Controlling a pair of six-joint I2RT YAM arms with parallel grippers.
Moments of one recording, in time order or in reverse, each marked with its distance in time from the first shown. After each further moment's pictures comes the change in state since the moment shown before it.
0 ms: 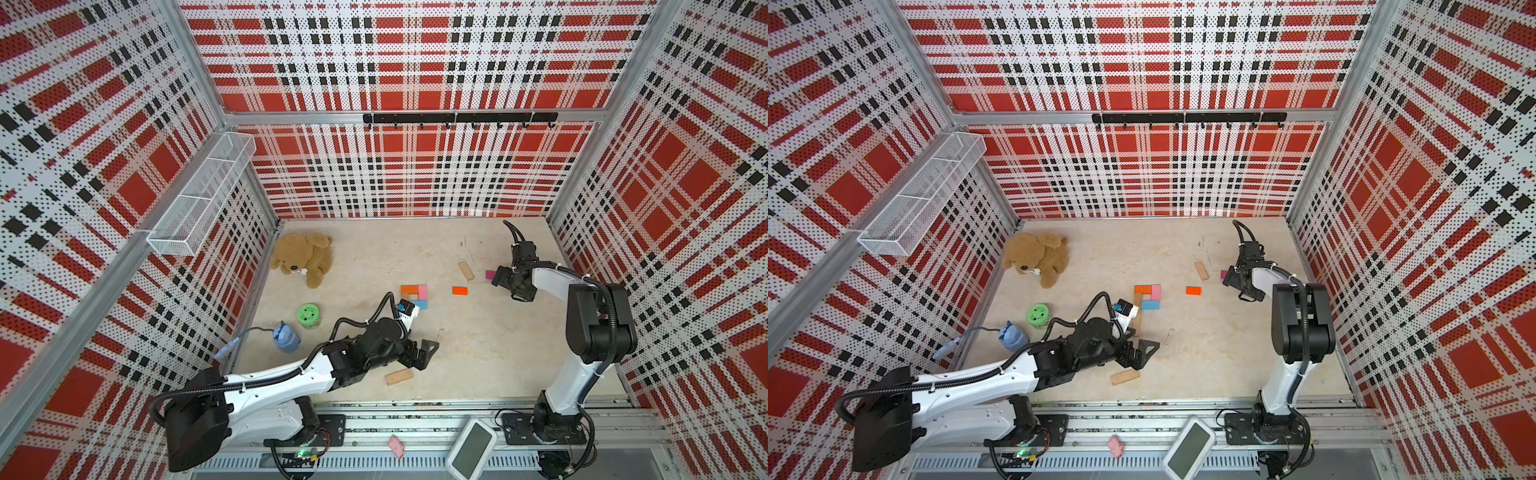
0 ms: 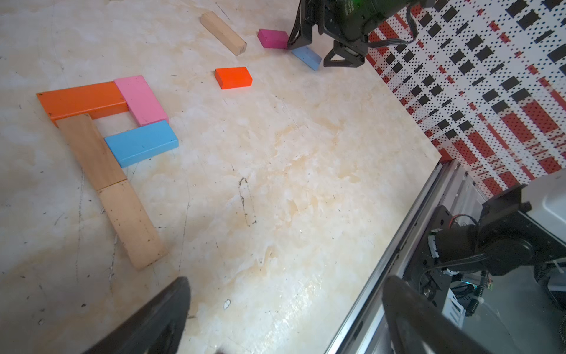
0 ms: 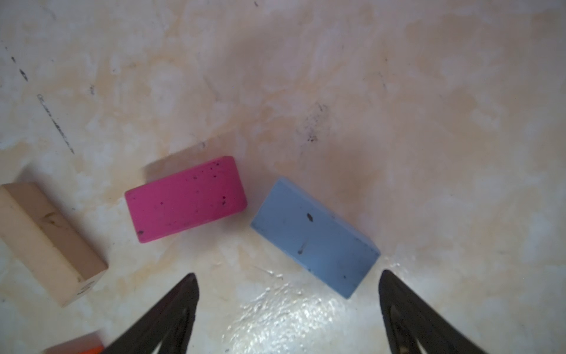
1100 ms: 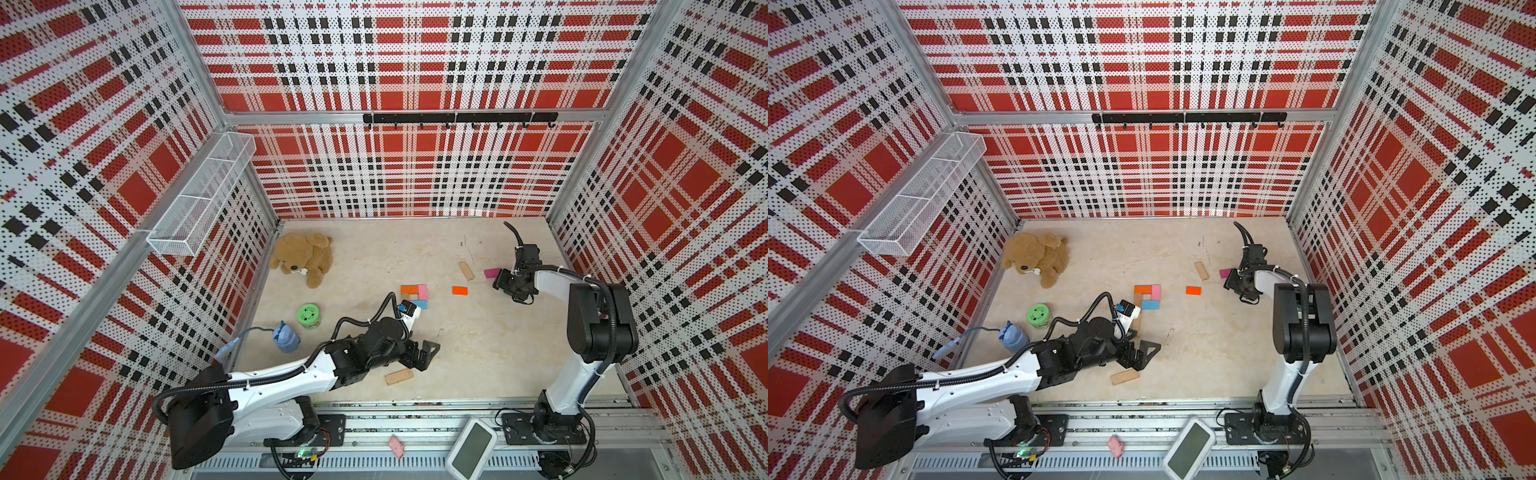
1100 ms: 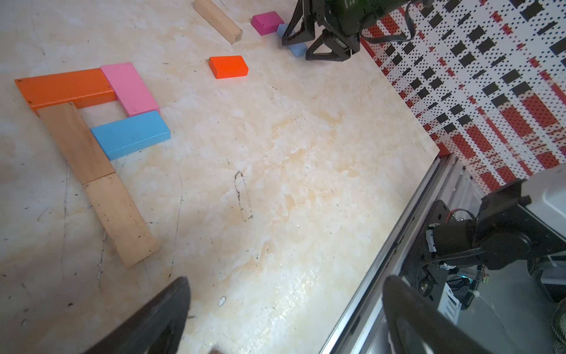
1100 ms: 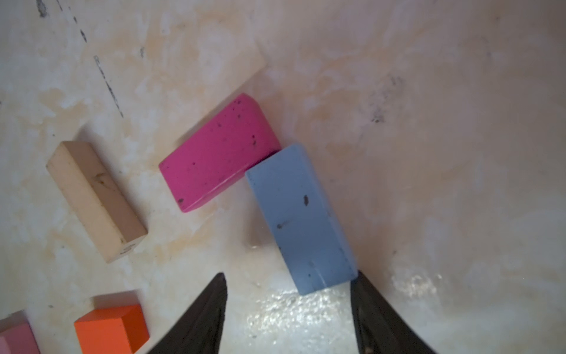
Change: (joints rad) left arm 0.007 0.021 0.005 0.000 0.026 -0.011; right arm -0.003 0.002 -0.037 0.059 -0.170 -0.057
